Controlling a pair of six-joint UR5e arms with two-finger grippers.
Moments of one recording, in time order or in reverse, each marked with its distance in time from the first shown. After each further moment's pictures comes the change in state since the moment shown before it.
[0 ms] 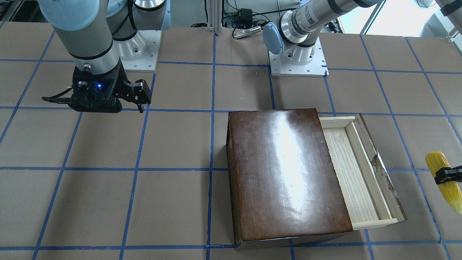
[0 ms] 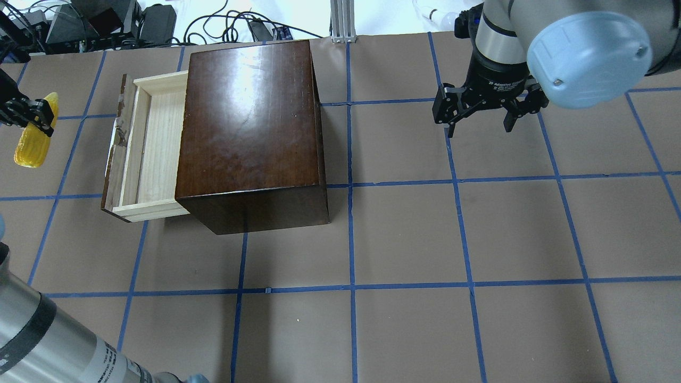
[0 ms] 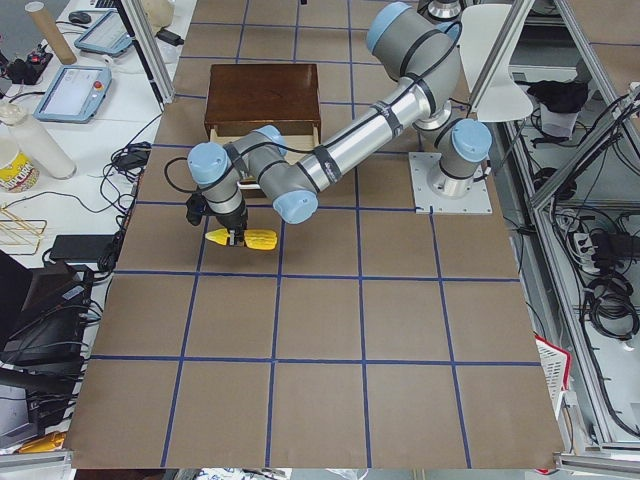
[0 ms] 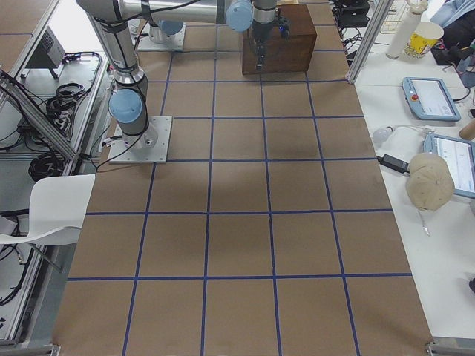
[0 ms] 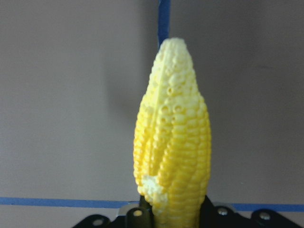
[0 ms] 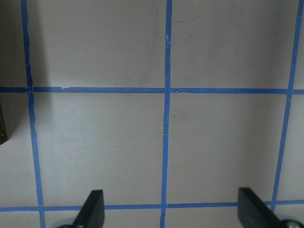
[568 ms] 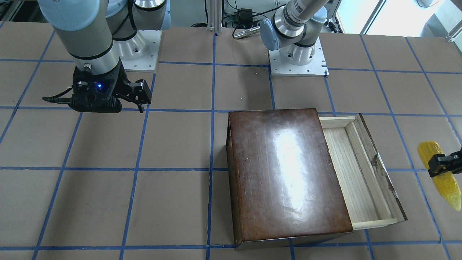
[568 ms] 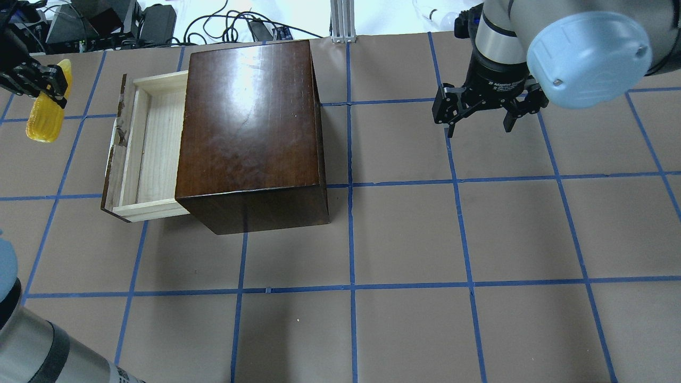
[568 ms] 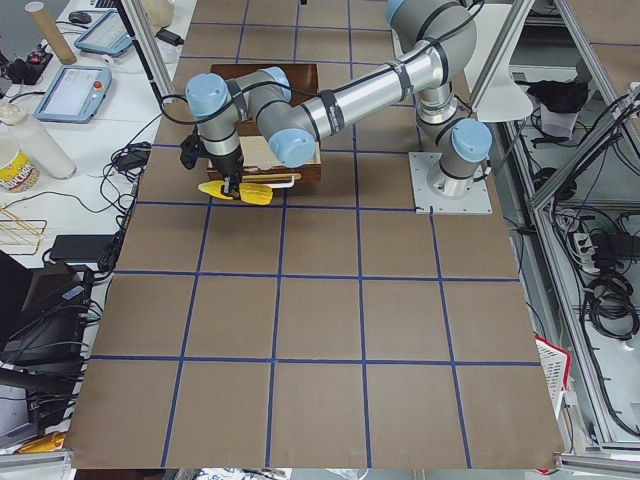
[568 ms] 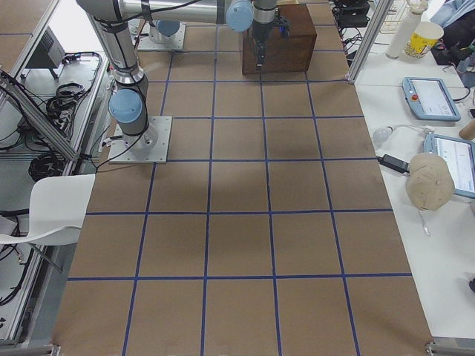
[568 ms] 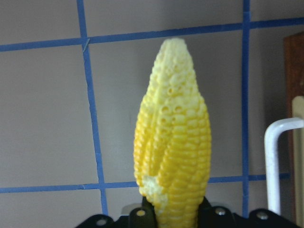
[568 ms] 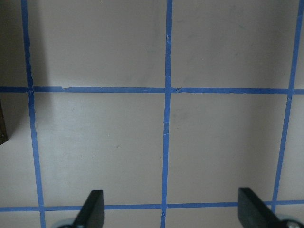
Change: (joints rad) left arm -0.113 0.124 0.005 -0.106 -0.037 -0.134; right arm 0.000 0.001 0.000 0.000 0.001 0.000
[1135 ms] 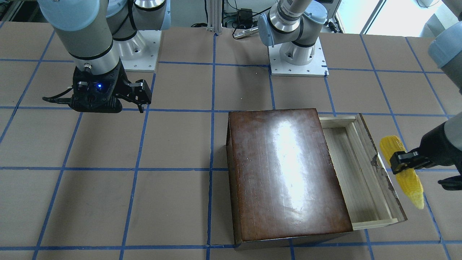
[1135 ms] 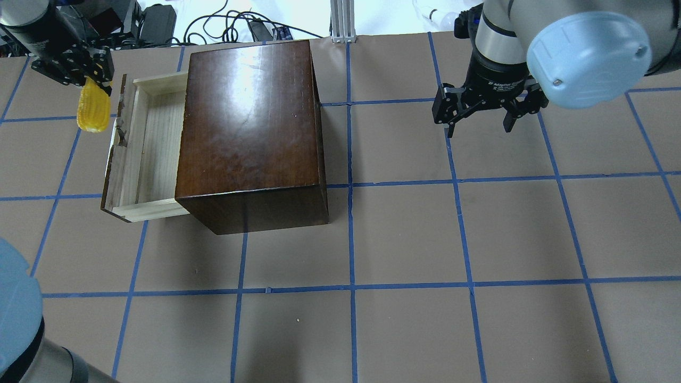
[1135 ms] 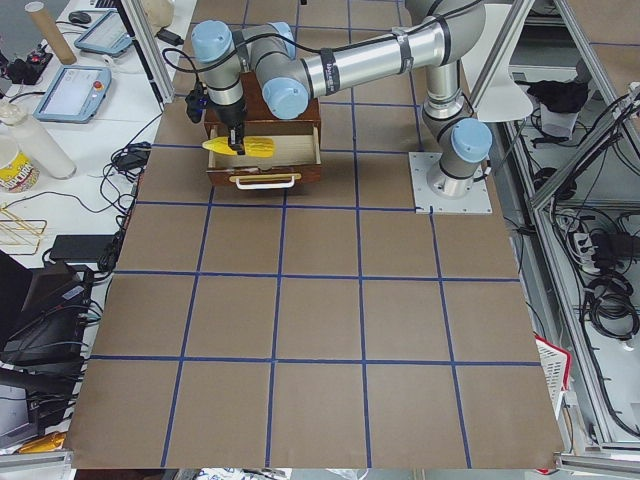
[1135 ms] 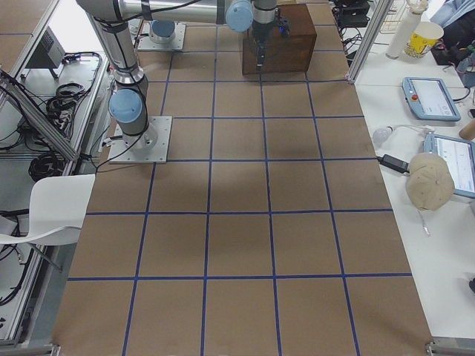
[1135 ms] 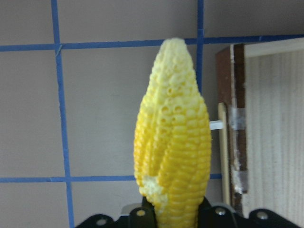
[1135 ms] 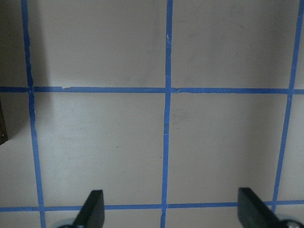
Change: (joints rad) left arm -0.148 0.039 -0.023 -0.053 -0.020 -0.249; right arm 0.000 0.000 0.000 0.000 0.000 0.000
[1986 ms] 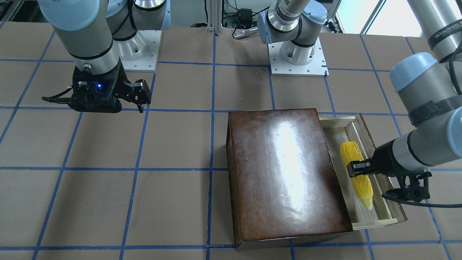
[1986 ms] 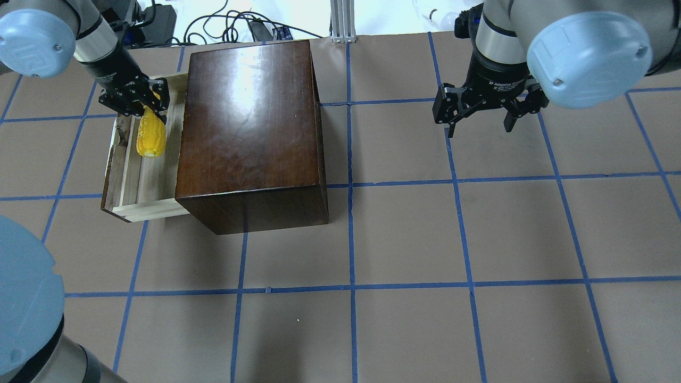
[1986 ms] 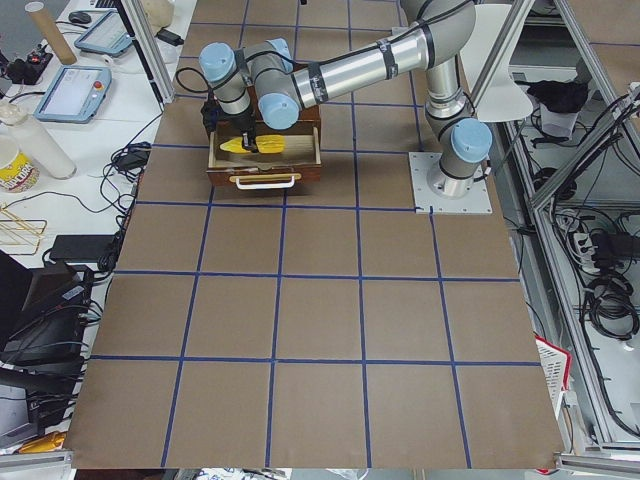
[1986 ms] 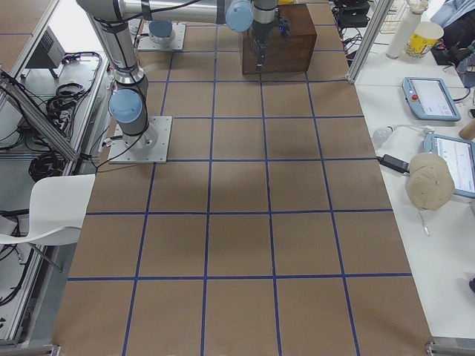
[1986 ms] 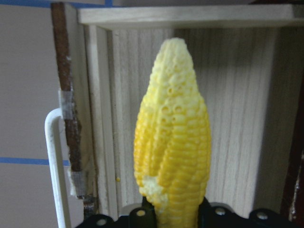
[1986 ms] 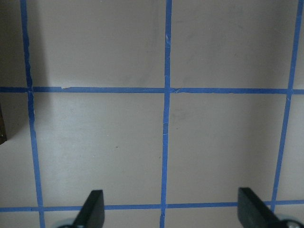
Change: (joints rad) left arm -0.053 -0.045 -0.107 0.033 -0.076 -0.063; right arm 0.000 -0.001 0.000 0.000 -0.003 0.000
